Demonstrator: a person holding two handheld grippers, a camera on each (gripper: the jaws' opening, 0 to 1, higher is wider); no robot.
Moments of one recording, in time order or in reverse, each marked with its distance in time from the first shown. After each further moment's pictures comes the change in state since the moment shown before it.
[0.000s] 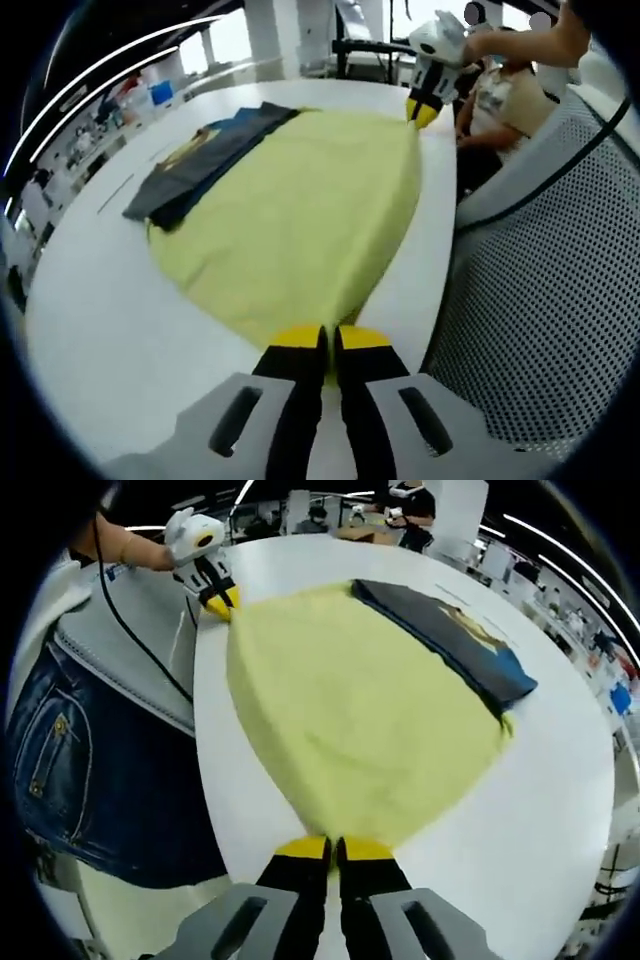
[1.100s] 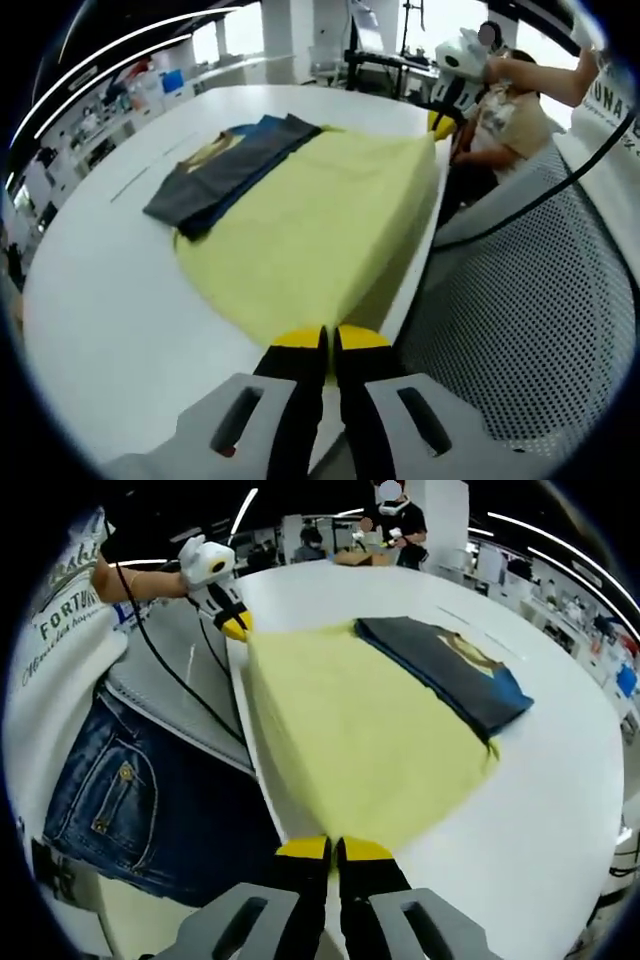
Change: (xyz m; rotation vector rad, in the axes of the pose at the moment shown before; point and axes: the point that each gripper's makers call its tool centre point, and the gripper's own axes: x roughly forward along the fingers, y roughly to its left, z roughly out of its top) left arm -0.050 -0.006 0.011 -0.049 0.008 -0.023; right arm -0.045 0.039 0.025 0.058 -0.102 0.095
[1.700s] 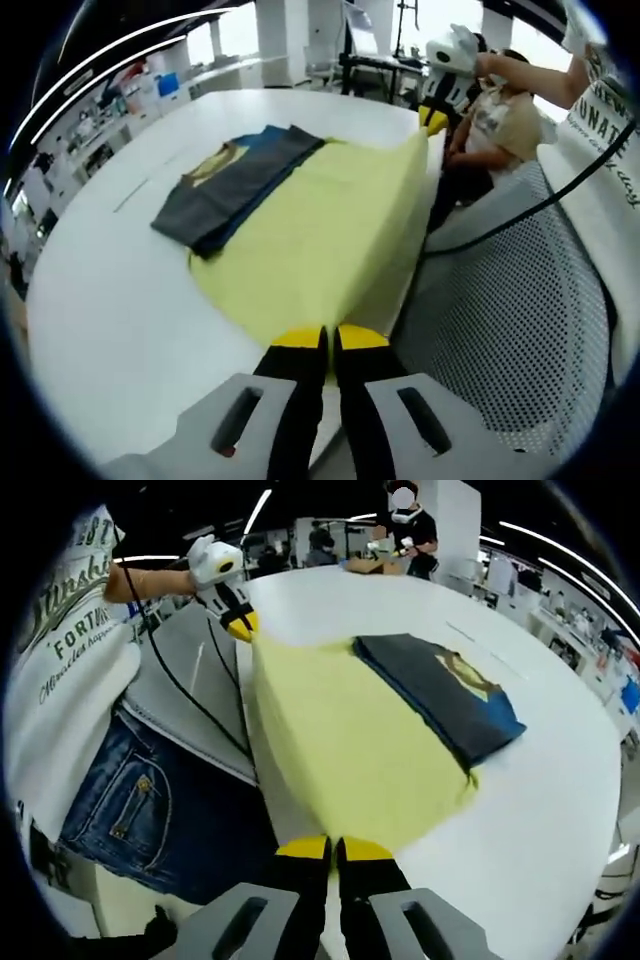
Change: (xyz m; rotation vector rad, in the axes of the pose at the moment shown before) left arm -0.020 0.006 0.021 0.028 -0.005 0.007; right arm -0.016 -0.013 0.025 -0.052 -0.024 -0.010
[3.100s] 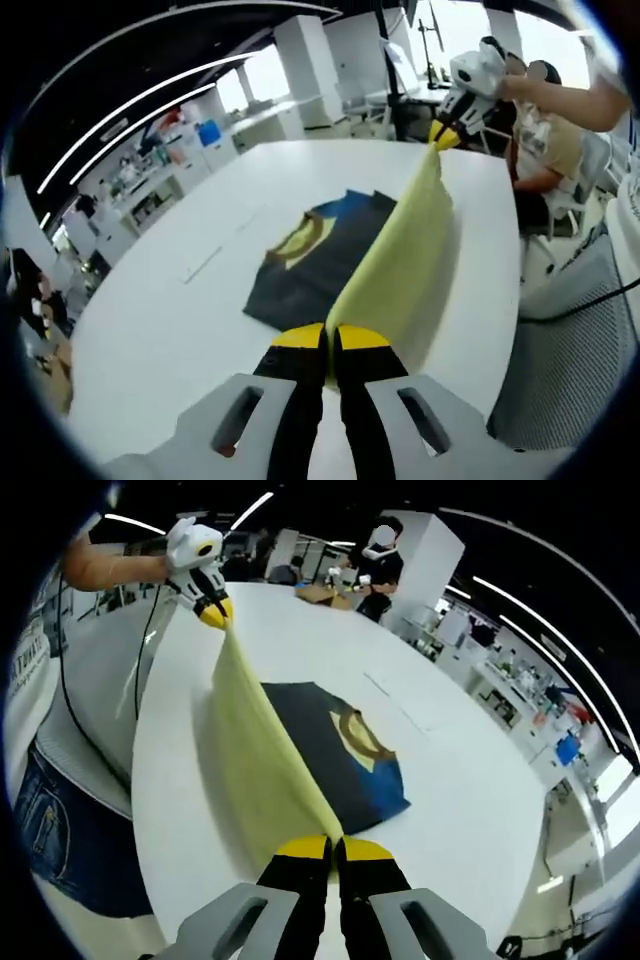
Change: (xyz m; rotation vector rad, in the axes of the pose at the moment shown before) left arm -0.009 0.113 0.096 0.076 -0.168 0.237; right arm -0.017 -0.128 0.080 -0.133 -0.105 -0.347
